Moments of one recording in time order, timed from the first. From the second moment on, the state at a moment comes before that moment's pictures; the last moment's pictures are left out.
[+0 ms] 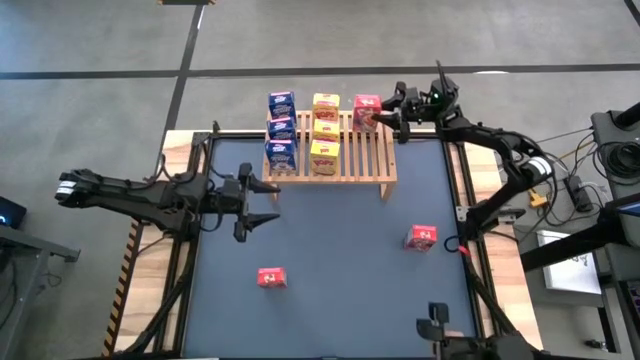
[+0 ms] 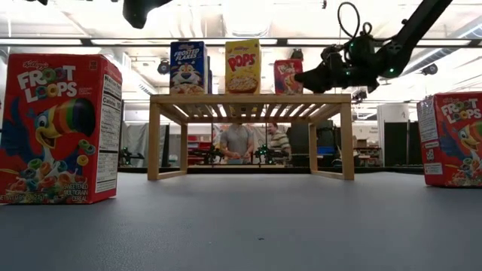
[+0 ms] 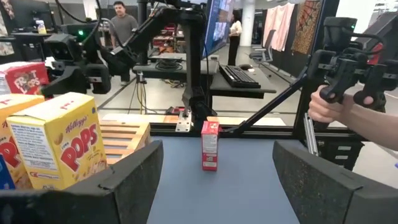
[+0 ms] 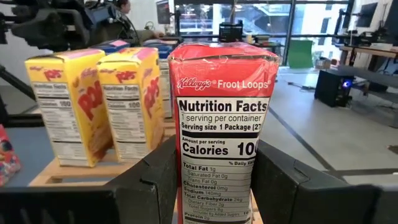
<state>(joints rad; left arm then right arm) -0.10 0.82 0.64 0.15 -0.11 -0.04 -1.08 1.56 0.89 0.67 -1.06 -0.07</state>
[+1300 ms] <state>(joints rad) -0.10 0.82 0.63 0.15 -0.11 -0.06 -1.12 1.41 0.92 0.33 -1.05 -0.18</state>
